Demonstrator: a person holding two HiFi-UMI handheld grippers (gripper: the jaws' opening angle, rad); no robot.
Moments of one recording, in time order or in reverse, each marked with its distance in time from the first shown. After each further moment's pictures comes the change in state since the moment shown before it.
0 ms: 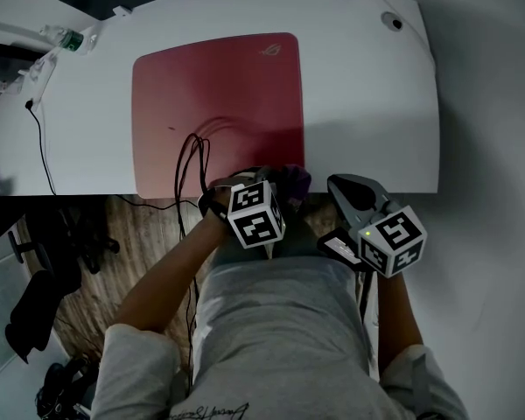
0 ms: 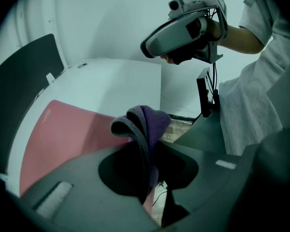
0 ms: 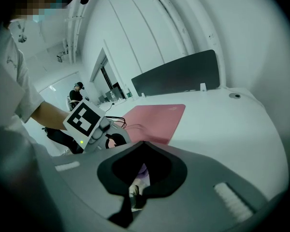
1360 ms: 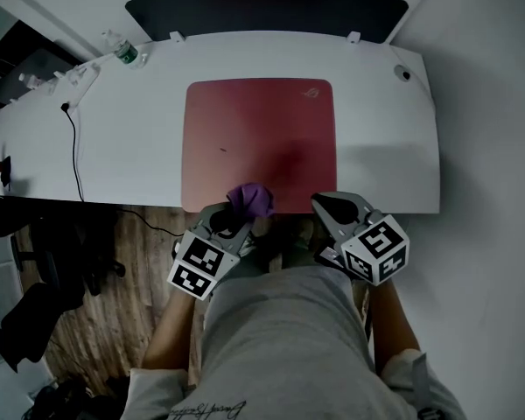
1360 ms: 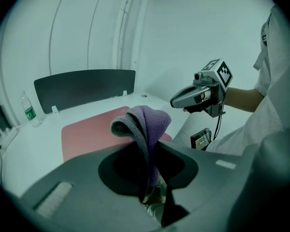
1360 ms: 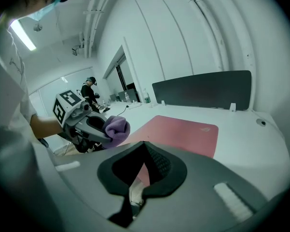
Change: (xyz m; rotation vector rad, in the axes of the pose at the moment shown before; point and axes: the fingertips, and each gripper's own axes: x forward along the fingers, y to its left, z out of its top) left arm -0.215 0.007 -0.103 -0.523 -0.443 0.337; right arm 0.044 0.132 0.067 -0.150 -0.018 0.069
